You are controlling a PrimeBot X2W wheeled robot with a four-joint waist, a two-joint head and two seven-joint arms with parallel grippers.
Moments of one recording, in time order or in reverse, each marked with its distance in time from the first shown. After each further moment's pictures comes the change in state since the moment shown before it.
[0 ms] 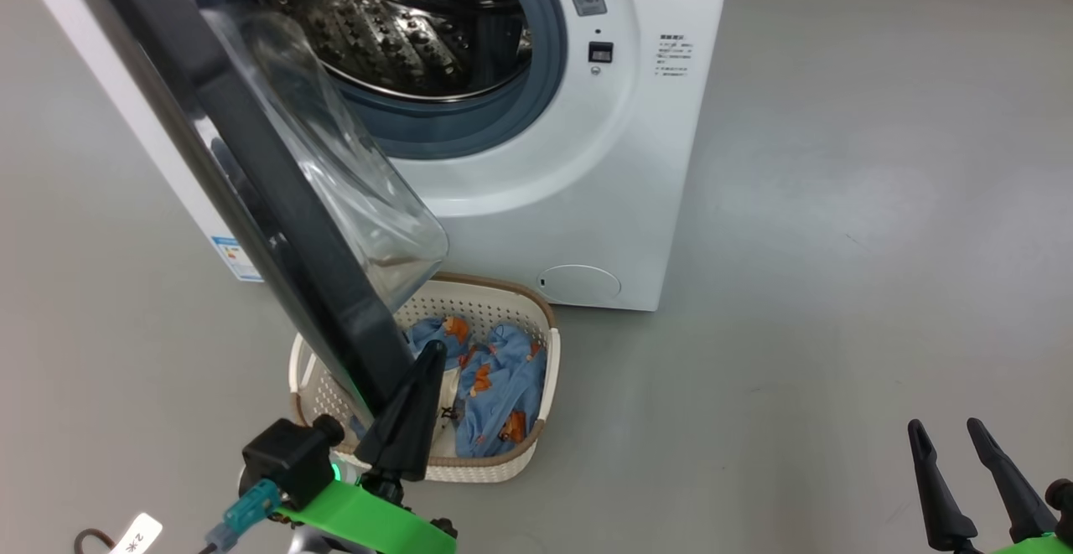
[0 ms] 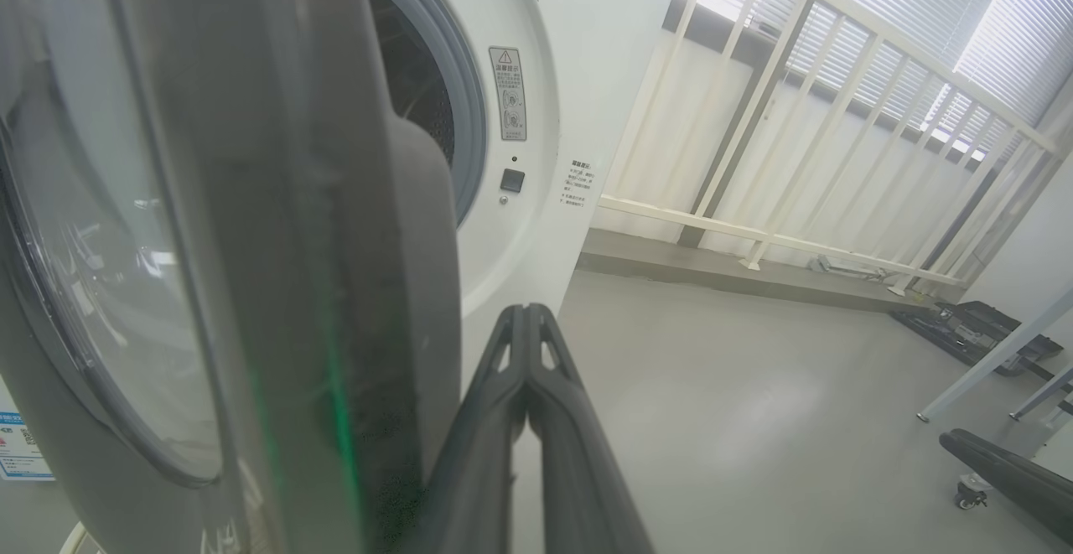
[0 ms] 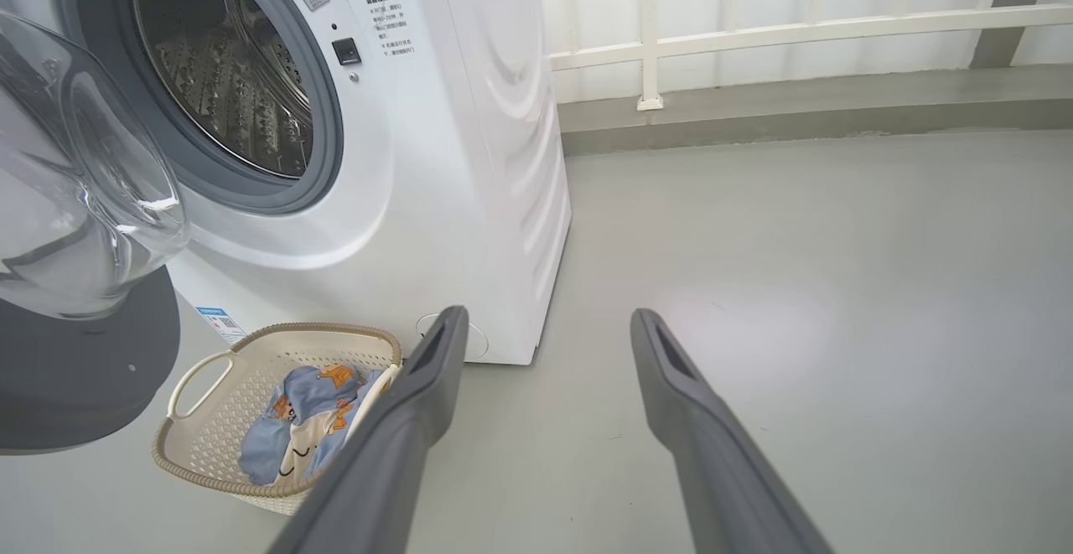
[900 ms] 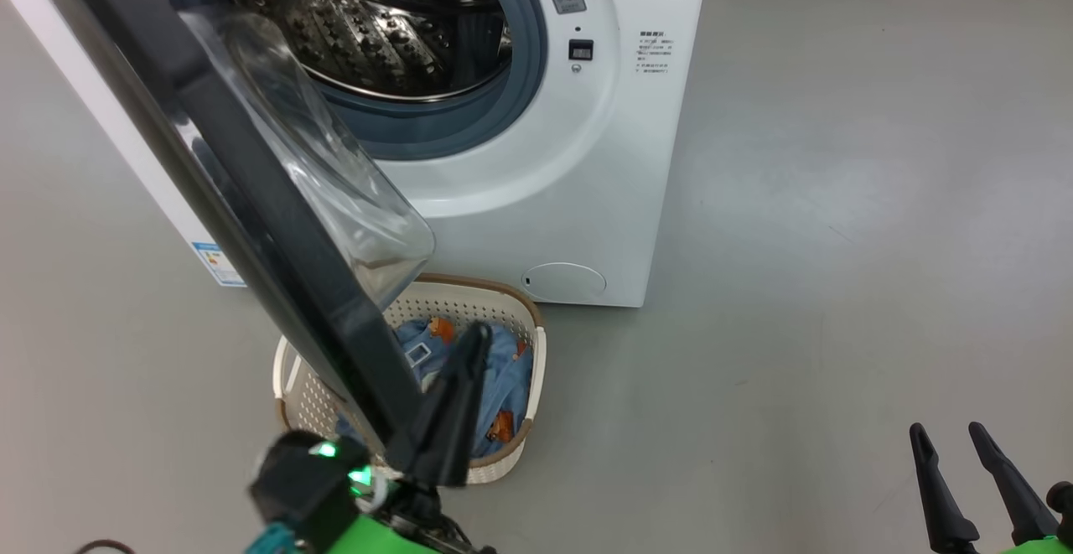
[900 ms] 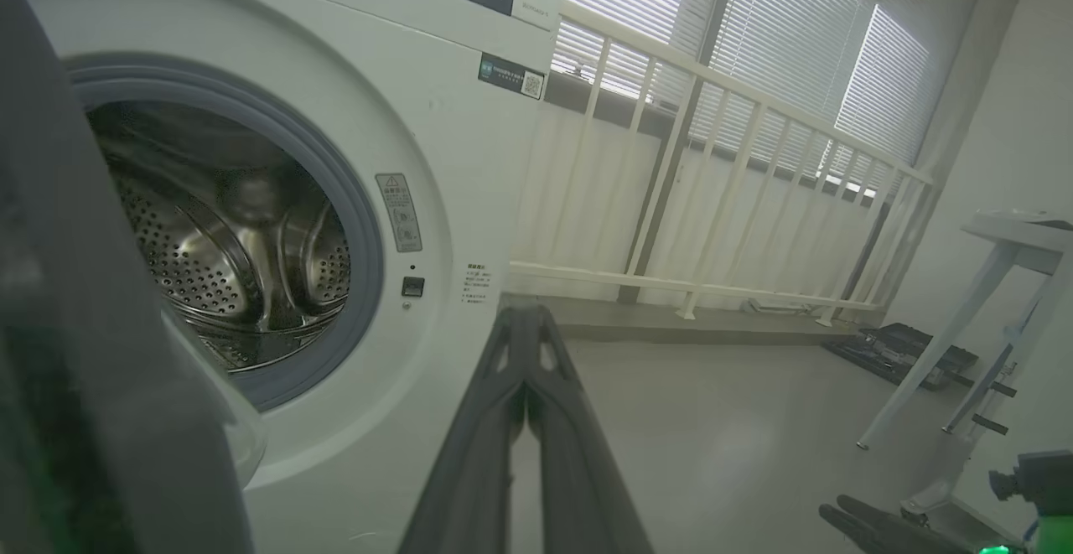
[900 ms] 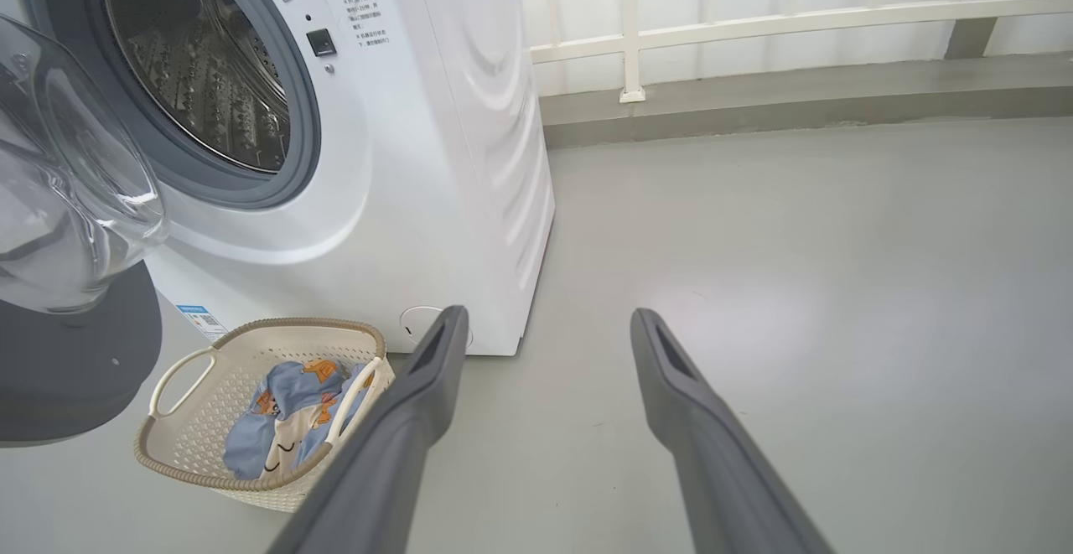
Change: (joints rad) left arm 0.075 0.002 -0.059 -0.373 0.065 -0.053 0.047; right arm 0.003 -0.005 0.001 0.008 0.002 0.000 0.000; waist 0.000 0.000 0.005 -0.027
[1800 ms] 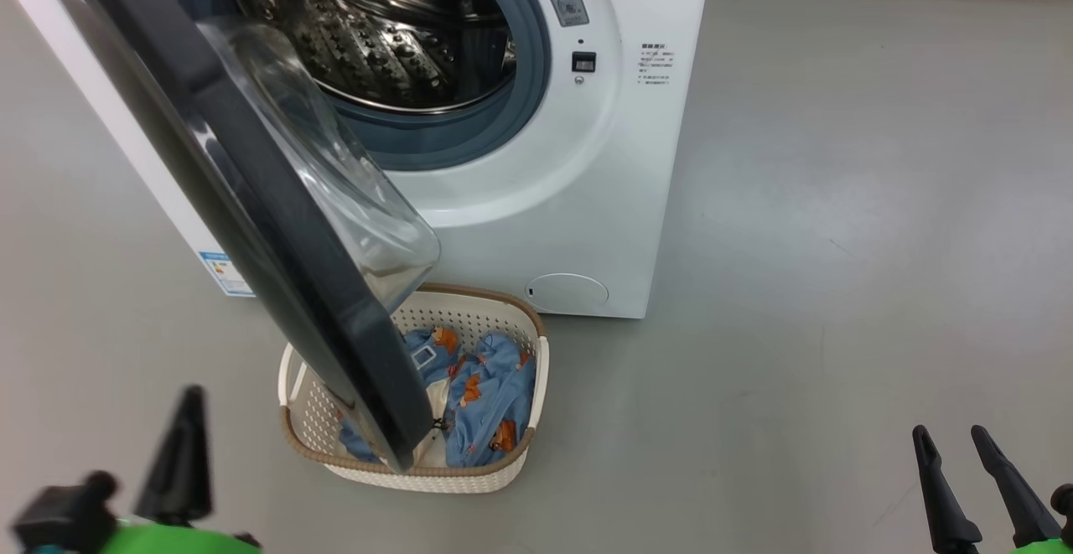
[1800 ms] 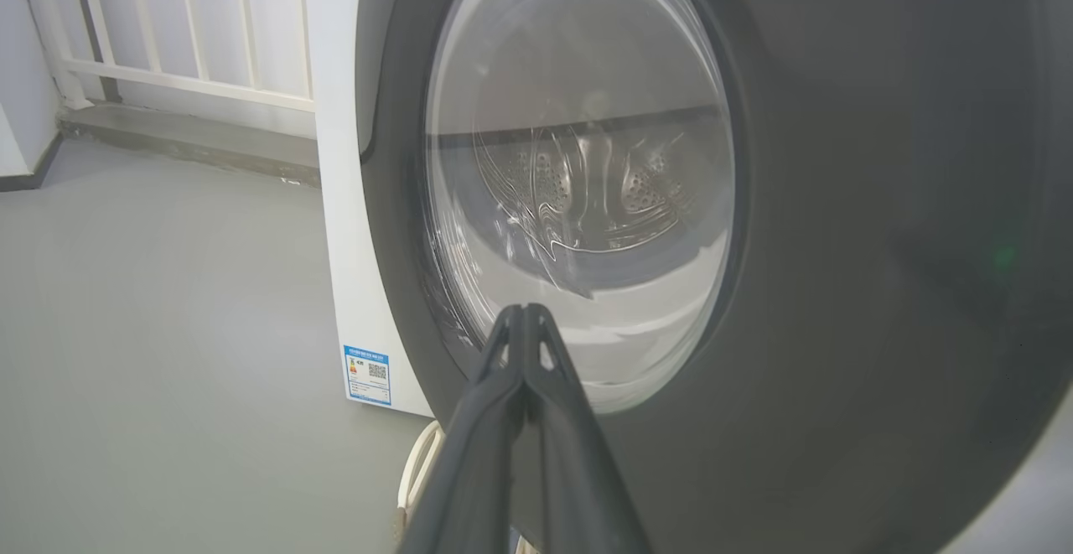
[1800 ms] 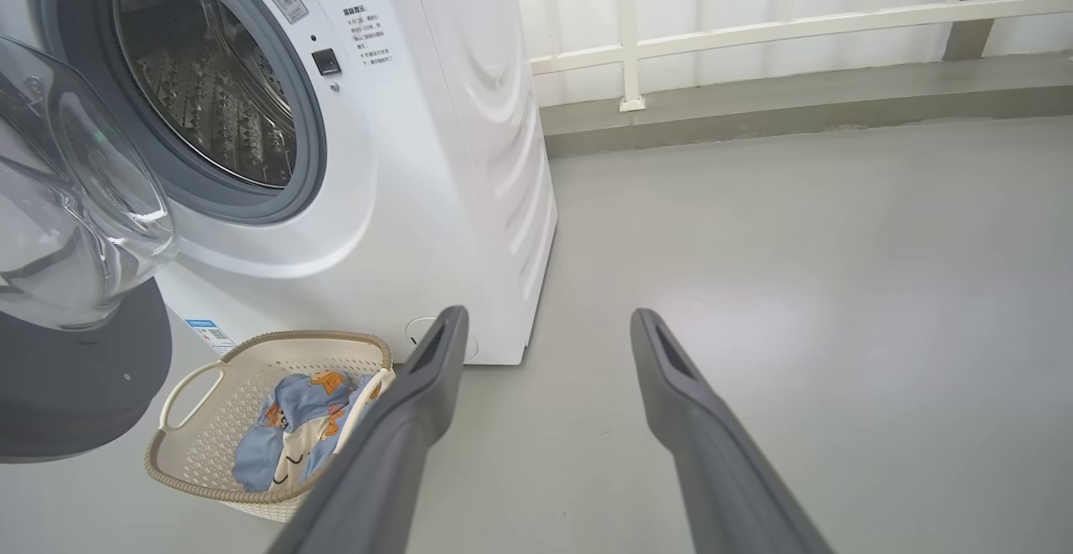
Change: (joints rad) left arm 0.055 0.087 0.393 0.400 -0.008 -0.013 -0.055; right arm 0.000 -0.001 0.002 0.008 0.024 0.000 0.000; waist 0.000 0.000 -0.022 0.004
